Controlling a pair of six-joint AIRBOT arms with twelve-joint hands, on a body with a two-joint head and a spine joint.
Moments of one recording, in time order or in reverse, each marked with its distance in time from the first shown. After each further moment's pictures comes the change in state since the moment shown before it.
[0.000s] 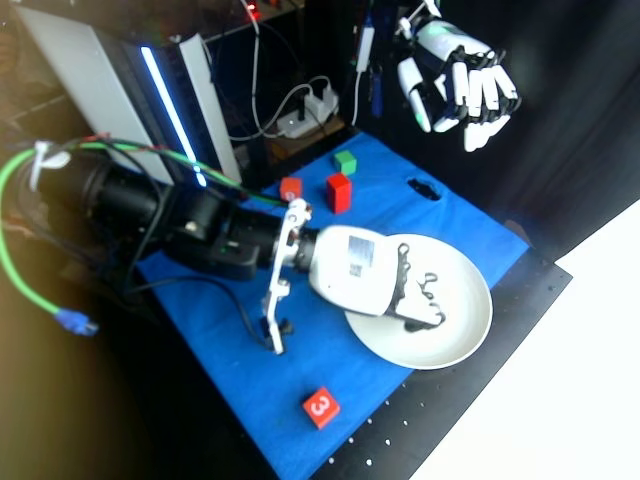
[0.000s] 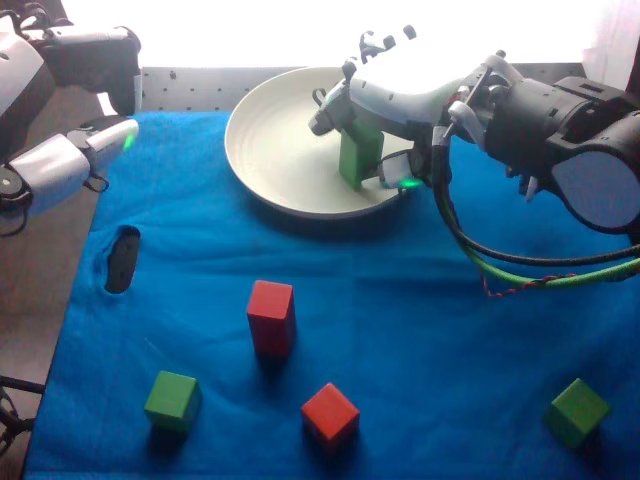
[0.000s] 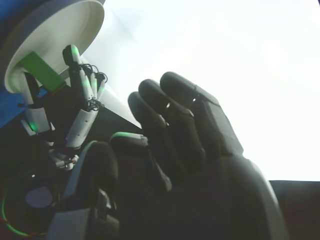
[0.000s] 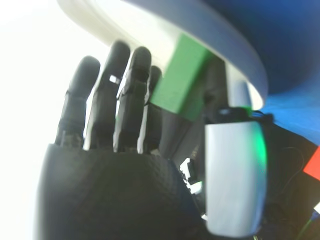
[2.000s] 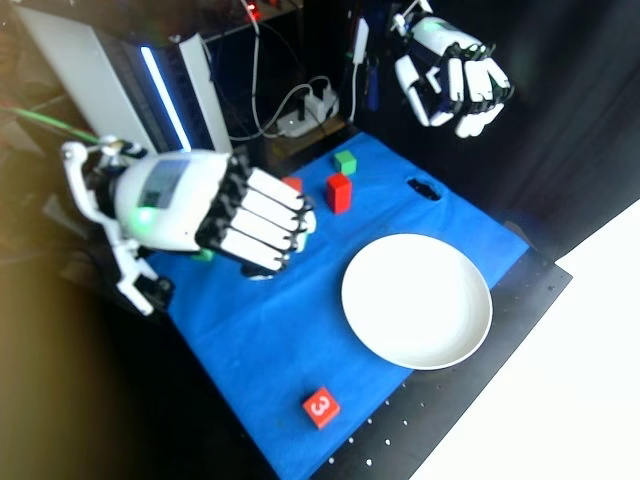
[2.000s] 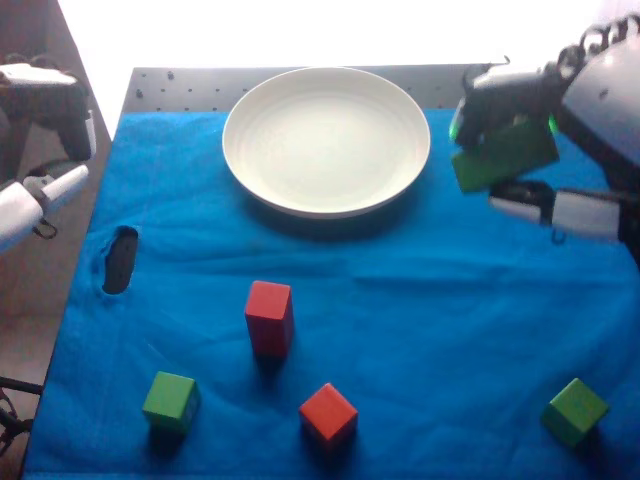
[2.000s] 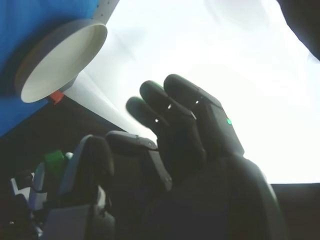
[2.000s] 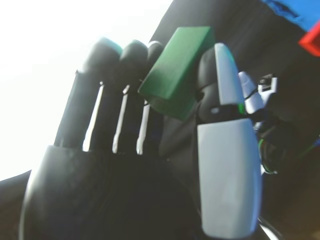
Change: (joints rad) left arm 0.162 0.047 -0.083 -0.086 -0.150 0.000; right arm -0.330 0.527 -0.601 -0.026 -0.678 0.121
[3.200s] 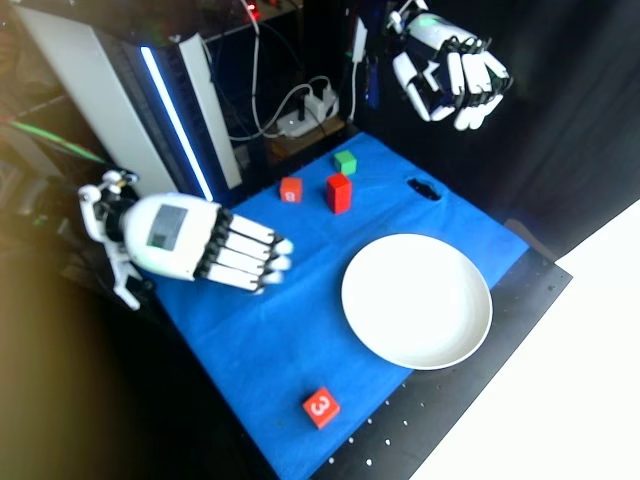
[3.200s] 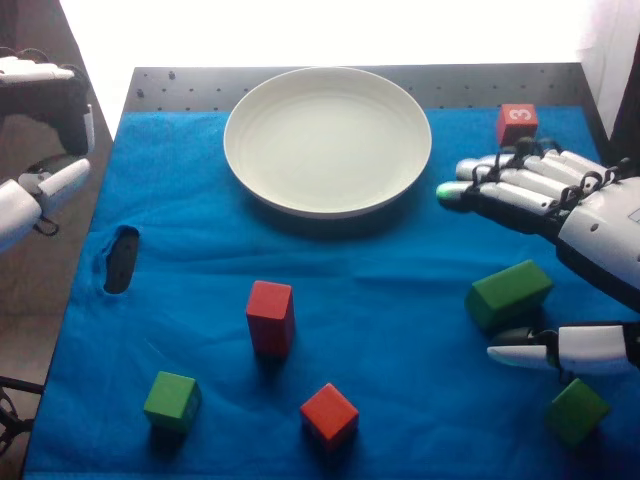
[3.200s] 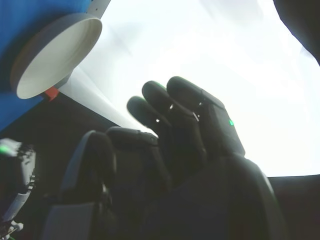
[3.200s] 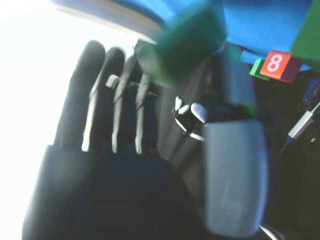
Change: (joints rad) left arm 0.013 0.001 -0.011 -0.005 -0.047 0.002; right arm -0.190 -0.037 -0.013 0.037 0.018 0.094
